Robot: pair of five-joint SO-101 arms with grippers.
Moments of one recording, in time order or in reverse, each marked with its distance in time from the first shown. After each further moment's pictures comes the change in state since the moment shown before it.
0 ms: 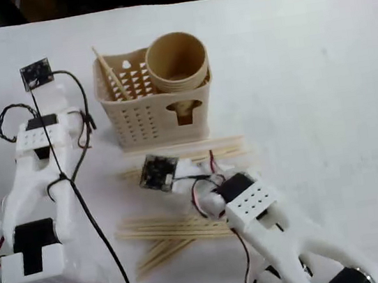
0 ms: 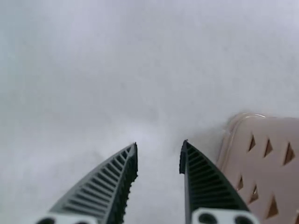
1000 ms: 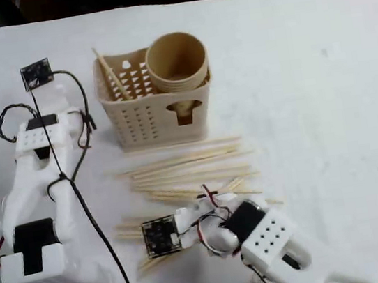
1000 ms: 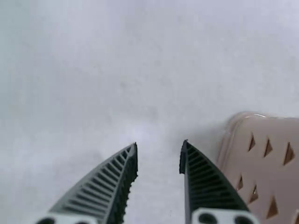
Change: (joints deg) left arm 0.0 0.0 0.0 0.0 0.0; right arm -10.5 -19.8 7.1 19.5 15.4
